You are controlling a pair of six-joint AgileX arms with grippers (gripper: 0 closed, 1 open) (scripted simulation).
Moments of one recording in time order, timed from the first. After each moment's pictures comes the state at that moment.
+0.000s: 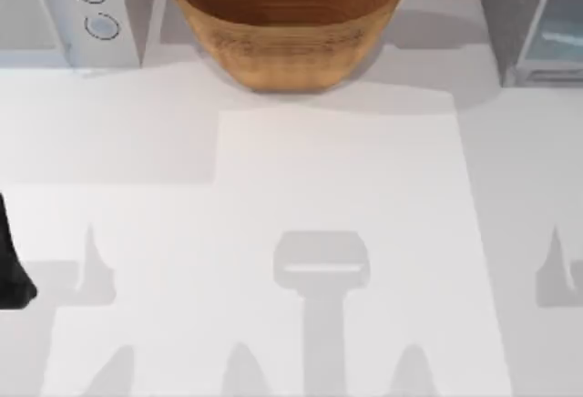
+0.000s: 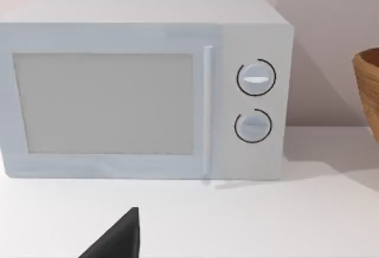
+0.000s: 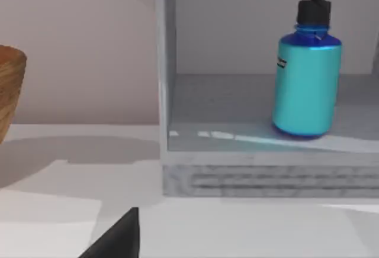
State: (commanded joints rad) left arm 0.00 0.00 0.00 0.00 0.00 0.00; right arm 0.00 0.00 0.00 0.00 0.00 0.00
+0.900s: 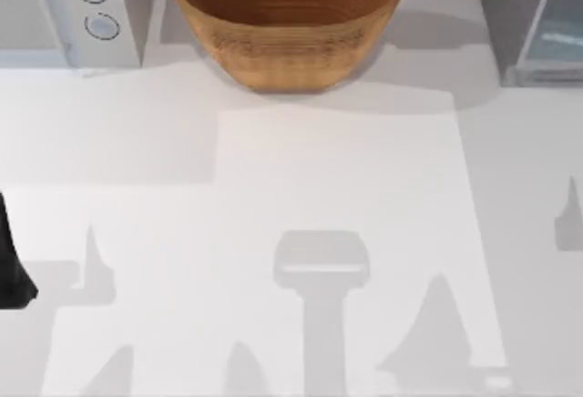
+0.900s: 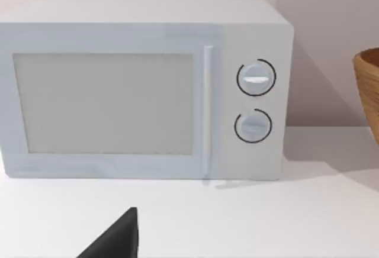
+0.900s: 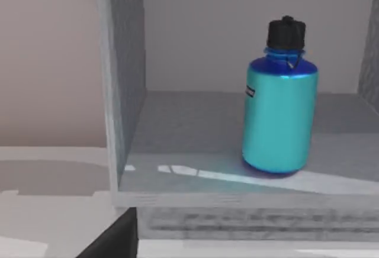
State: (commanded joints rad) left arm 0.00 0.00 0.00 0.00 0.00 0.00; right arm -0.27 0.89 0.09 0.80 -0.25 0.00
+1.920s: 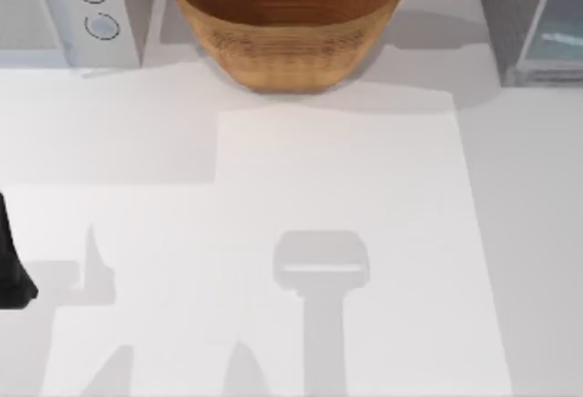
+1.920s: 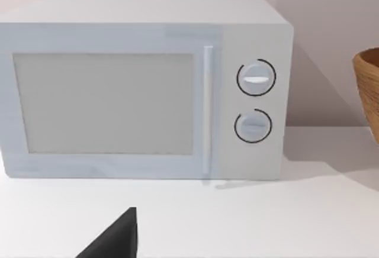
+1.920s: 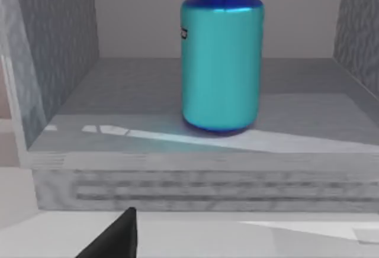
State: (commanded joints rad) left arm 0.00 0.00 0.00 0.00 0.00 0.00; right arm -0.53 1.79 0.18 1.62 -0.51 0.02
